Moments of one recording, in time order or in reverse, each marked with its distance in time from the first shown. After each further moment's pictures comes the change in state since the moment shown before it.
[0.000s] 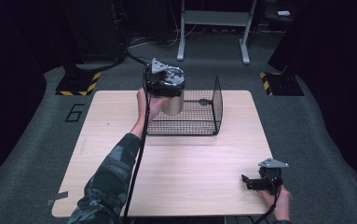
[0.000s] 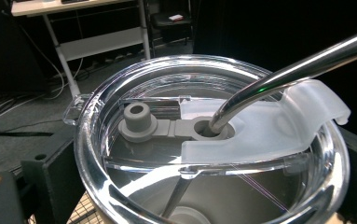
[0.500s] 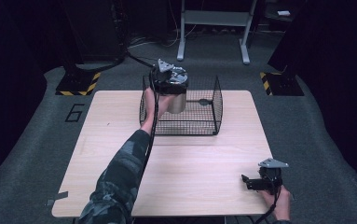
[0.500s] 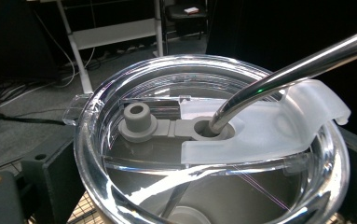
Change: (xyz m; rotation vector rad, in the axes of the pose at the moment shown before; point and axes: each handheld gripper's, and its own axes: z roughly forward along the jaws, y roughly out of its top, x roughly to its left) left arm 0.002 -0.009 0.036 0.039 0.054 -0.034; right arm 0.000 0.000 0.000 -0.003 -0.001 -0.002
